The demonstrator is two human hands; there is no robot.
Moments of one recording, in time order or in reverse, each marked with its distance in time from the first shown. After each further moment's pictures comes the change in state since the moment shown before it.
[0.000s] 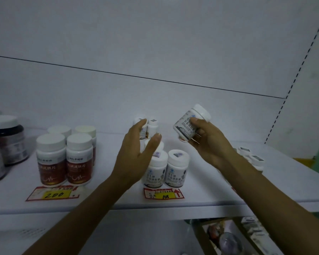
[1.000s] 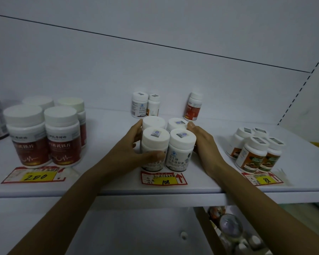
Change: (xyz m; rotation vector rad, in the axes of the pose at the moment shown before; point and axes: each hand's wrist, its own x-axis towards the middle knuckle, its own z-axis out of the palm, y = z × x) left_hand -0.002 -0.056 0.001 -0.186 -0.398 -0.155; right_hand 0.011 0.087 -0.039 -0.461 -0.016 -0.044
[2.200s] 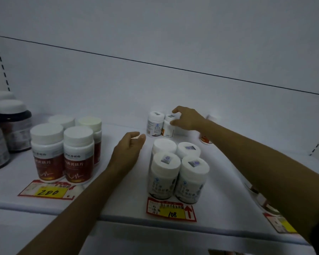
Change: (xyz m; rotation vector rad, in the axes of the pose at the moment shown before) left_hand 0.043 -0.027 -0.027 0.080 0.550 -0.194; right_hand 0.177 -0.052 0.045 -1.096 -0.256 -0.220
